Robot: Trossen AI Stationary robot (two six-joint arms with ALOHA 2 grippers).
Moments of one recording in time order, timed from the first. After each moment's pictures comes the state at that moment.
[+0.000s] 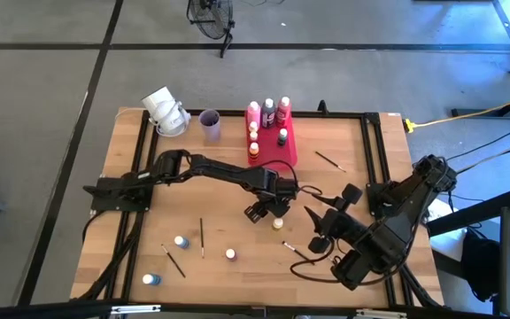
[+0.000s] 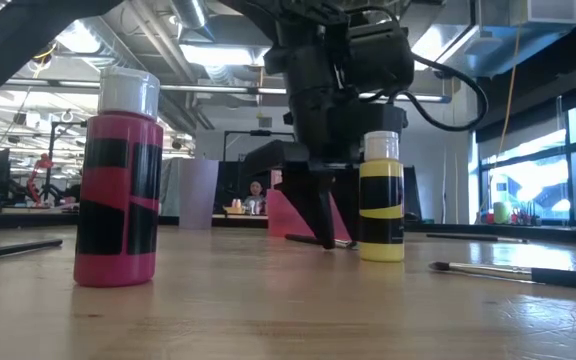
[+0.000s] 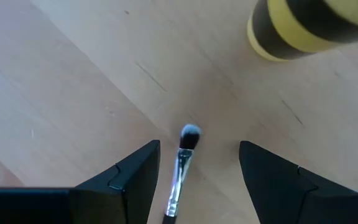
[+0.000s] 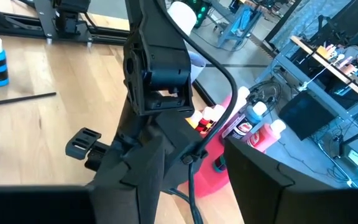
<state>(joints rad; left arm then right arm) -0.02 2.31 1.85 -0.84 0.04 0.75 0.81 1.69 1.67 -1.52 1.19 1.08</state>
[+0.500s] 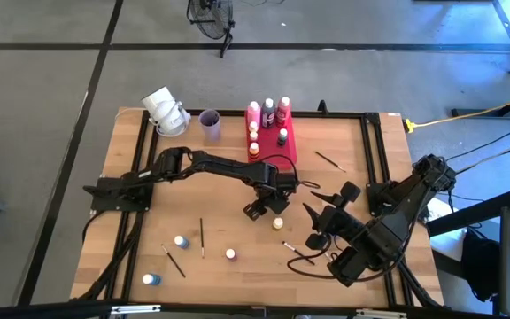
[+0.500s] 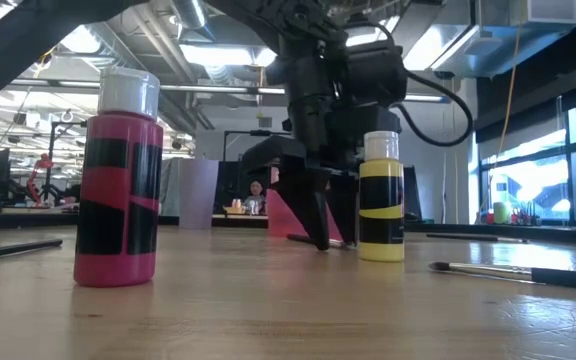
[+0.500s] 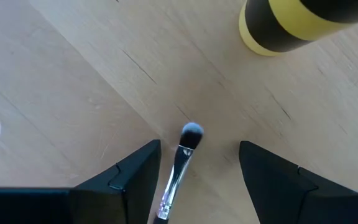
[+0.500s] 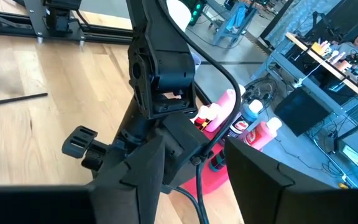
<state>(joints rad) 0.02 2.34 1.86 -0.87 0.15 0.74 0.79 1.69 1.67 -1.52 1.19 1.08</state>
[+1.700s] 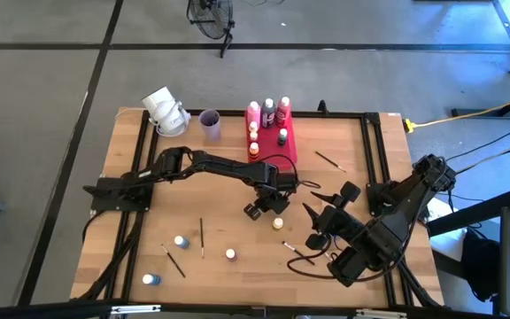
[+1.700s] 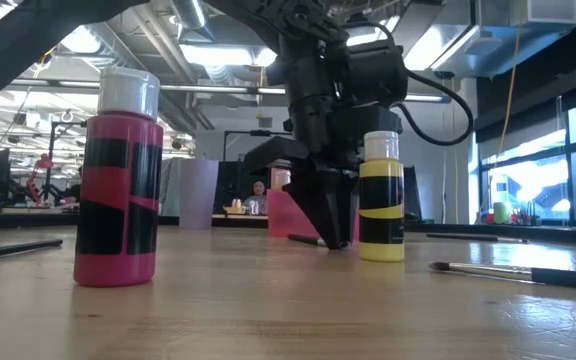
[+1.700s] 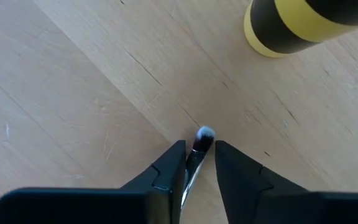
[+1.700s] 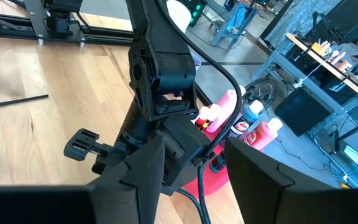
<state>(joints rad) 0.02 2.34 1.85 -0.86 0.15 0.75 0.79 1.69 1.67 -1.51 1.20 1.08</state>
